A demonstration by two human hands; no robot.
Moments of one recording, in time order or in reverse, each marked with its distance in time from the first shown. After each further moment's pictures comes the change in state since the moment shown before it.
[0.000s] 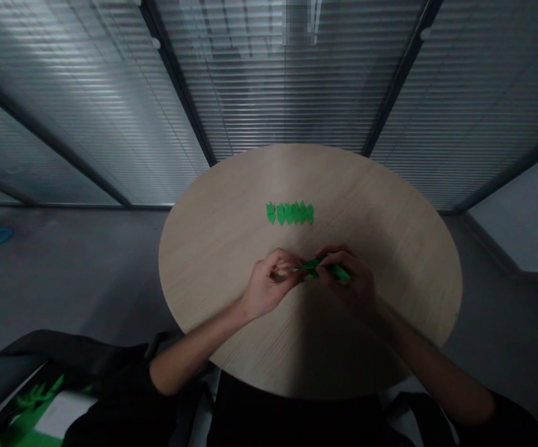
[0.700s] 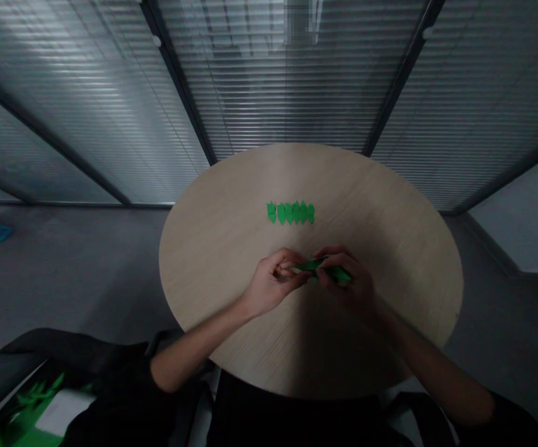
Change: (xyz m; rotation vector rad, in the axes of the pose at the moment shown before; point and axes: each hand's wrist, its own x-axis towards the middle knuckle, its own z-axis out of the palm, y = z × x) left_hand 0.004 0.006 0.003 -0.075 -0.052 -0.133; right_hand -0.006 0.005 0.001 0.017 -0.030 -0.032
